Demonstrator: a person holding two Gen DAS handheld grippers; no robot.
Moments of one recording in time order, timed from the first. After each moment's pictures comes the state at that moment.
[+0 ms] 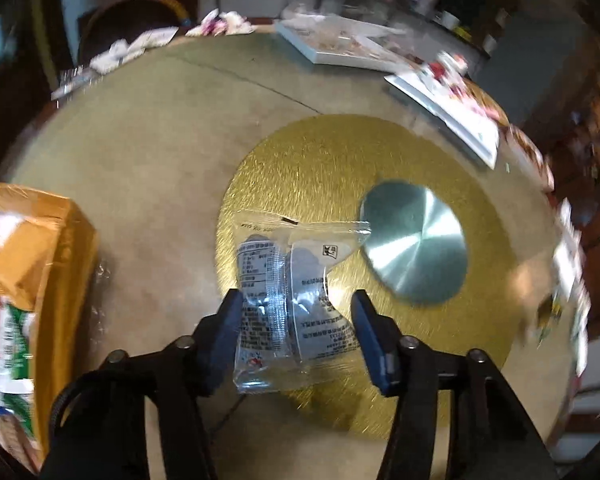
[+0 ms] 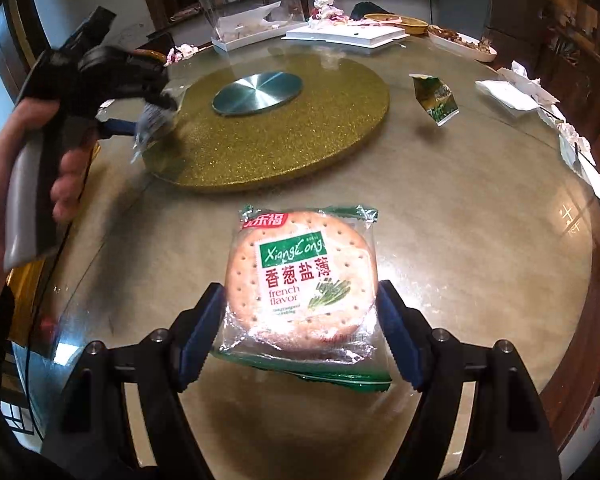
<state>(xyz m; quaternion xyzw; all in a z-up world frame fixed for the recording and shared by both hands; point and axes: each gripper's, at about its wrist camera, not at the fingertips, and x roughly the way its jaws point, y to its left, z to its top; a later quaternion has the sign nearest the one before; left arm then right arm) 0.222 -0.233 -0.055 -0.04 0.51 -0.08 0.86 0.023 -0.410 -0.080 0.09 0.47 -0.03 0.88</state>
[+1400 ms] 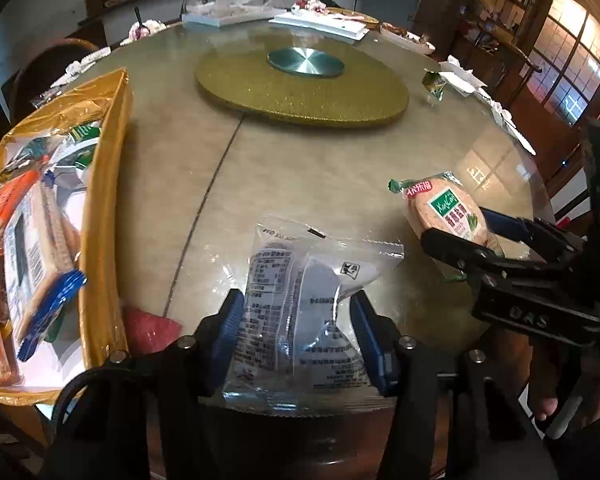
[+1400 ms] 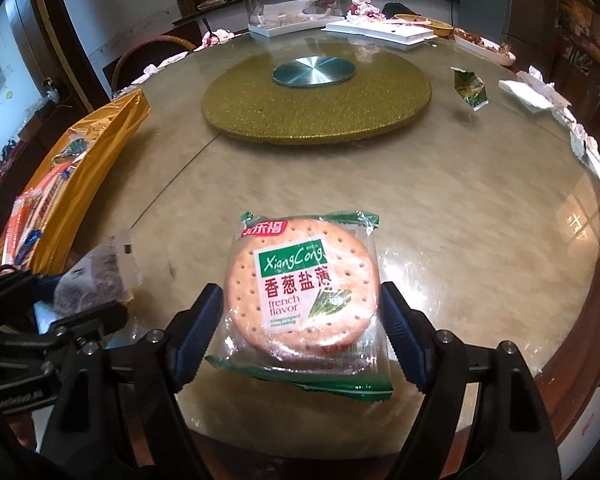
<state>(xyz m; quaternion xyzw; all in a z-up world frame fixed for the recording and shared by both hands) -0.009 -0.164 -0.062 0.07 0.50 -0.24 0.83 -0.016 -0.348 -0.077 0.07 0.48 -0.01 0.88</state>
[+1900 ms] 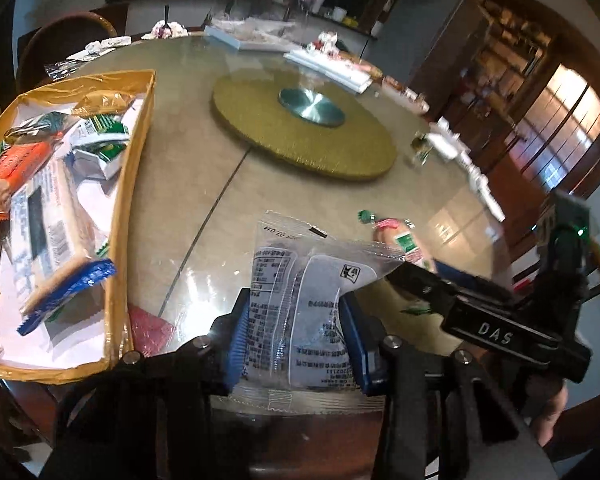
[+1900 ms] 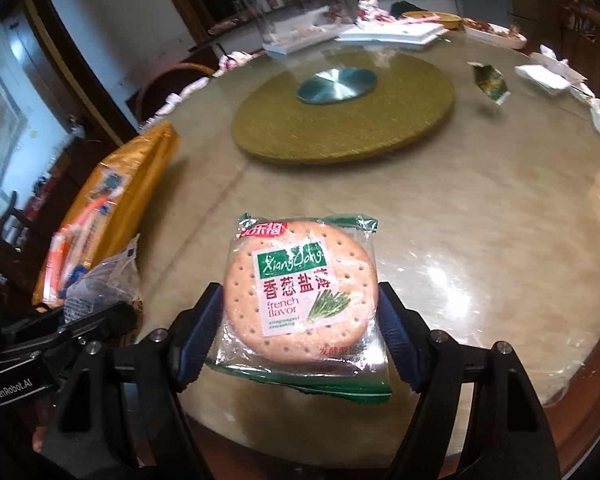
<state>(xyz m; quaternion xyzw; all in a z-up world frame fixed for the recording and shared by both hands) -0.008 -0.128 -0.038 -0.06 0.46 -0.27 0.84 -0.015 -0.347 -0.066 0.16 0.44 0.04 0.88</state>
